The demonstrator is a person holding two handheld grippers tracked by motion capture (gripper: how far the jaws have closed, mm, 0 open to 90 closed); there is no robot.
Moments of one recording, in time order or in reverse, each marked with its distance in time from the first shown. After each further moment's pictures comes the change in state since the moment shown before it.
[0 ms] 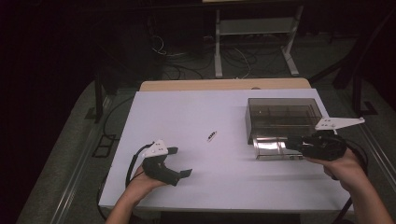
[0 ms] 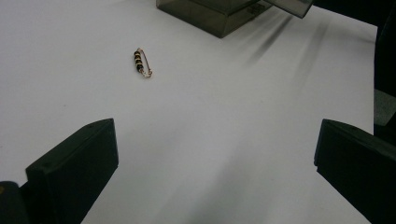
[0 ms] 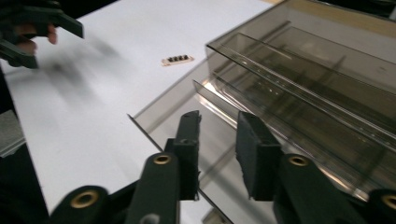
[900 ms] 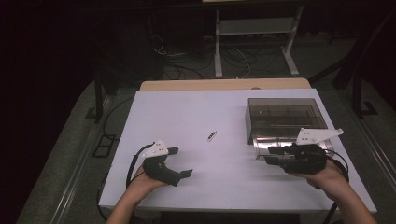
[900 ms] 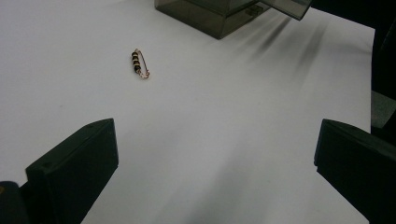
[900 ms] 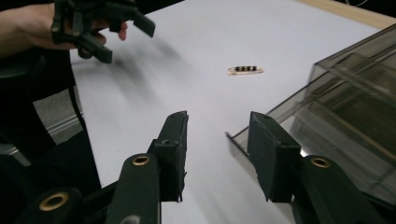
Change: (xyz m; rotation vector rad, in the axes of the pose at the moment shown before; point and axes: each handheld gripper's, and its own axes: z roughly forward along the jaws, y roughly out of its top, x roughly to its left) left arm -0.001 0.000 0.000 -0.006 -0.003 -0.006; right arm 0.052 0.000 0.024 -0.013 0.149 -0.106
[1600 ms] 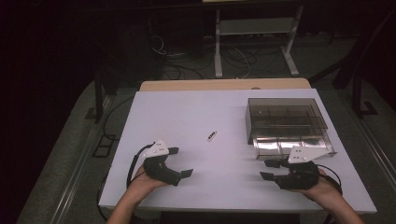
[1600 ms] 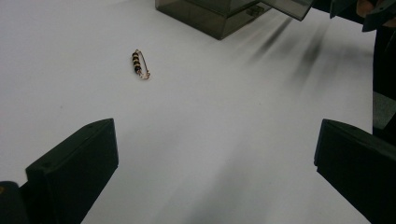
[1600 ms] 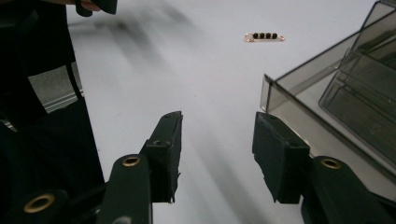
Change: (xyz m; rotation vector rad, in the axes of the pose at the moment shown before) left arm -0.001 0.001 0.002 -0.001 0.003 -0.001; right arm 0.013 -0.040 0.020 0.038 -0.005 -0.056
